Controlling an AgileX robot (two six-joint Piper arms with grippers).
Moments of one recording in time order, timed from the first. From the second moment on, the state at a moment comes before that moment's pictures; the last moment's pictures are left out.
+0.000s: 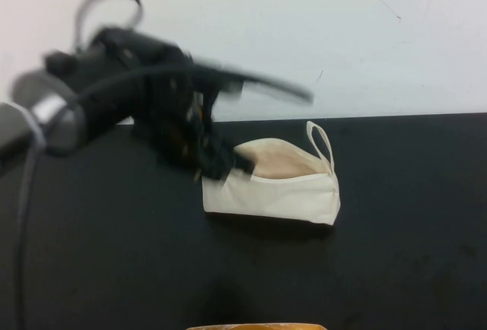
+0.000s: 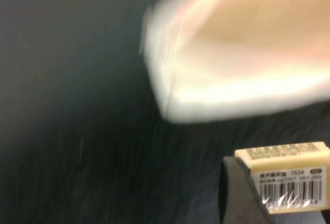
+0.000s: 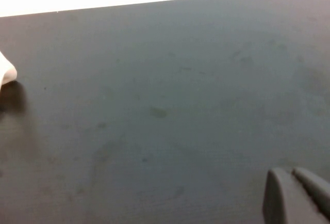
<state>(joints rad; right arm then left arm) -0.03 -0.01 0.03 -0.03 0.42 0.10 -0.51 1.78 -1.50 0.03 0.94 -0.10</state>
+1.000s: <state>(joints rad) -0.03 -0.01 0.03 -0.03 0.42 0.10 -0.52 1.89 -1.60 -0.12 0.58 -0.02</state>
